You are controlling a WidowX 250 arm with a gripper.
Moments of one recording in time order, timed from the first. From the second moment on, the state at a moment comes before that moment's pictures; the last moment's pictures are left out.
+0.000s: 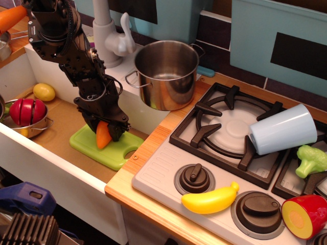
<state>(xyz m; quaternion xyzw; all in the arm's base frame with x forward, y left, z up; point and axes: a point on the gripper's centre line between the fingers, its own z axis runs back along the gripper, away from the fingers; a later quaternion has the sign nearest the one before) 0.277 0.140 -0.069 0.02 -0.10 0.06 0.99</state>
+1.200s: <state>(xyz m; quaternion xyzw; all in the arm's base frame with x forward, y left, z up) 0.255 0.116 0.062 0.12 -0.09 0.09 0.98</state>
